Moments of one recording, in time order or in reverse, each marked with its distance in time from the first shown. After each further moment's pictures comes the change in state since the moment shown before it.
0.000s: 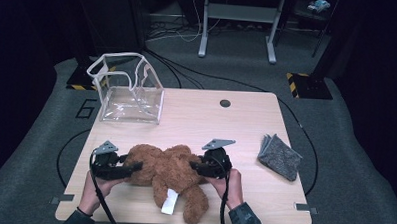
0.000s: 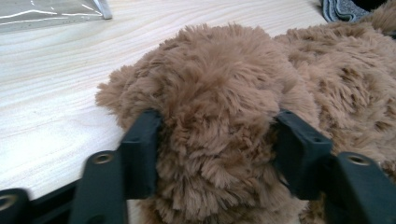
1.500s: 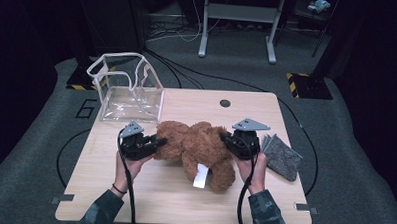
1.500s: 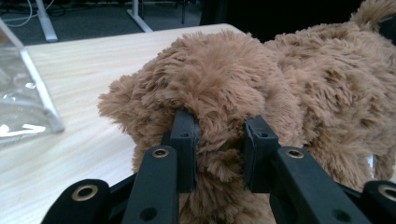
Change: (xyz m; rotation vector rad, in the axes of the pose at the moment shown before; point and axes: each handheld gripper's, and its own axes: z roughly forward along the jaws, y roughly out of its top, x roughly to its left) left arm -0.043 0.071 0.048 -0.195 -0.042 0.072; right arm -0.042 0.031 -0.073 -0.216 -0.255 0.003
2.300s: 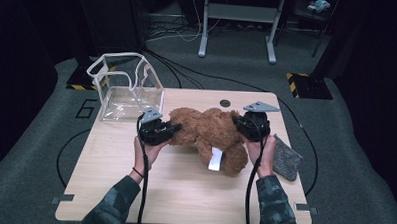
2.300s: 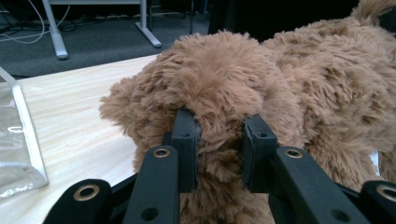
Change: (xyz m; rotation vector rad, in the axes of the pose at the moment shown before) left arm -0.010 0.033 0.050 -0.031 0.047 0.025; right arm -0.046 0.027 0.010 -0.001 -0.106 0.016
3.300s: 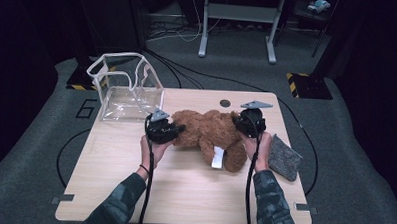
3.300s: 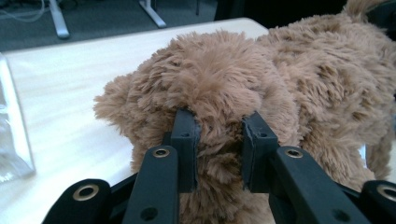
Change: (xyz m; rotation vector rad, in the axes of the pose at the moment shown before) left arm 0.006 -0.019 0.032 0.074 0.017 -0.028; right arm -0.020 -0.014 0.044 0.091 -0.022 0.042
